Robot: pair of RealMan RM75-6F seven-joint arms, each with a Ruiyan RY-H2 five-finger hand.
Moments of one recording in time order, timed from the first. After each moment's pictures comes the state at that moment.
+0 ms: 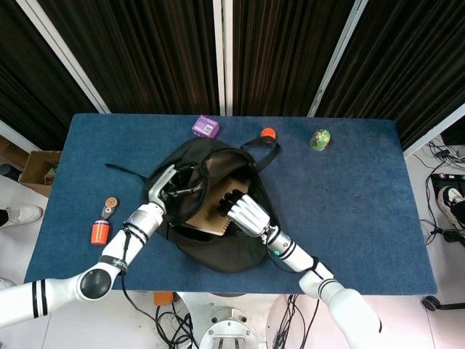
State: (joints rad) left arm -0.65 -1.38 -0.58 -1.94 0.65 0.74 -0.64; right arm 0.85 -2.27 0.03 -0.26 -1.73 1.45 0.33
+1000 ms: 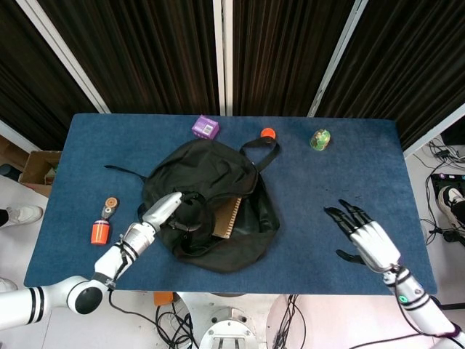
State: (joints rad) left arm -0.66 -1.33 -0.24 -1.83 1.11 0.75 -0.20; right arm 0.37 -1.28 -0.23 -1.32 -1.72 1.63 0.12
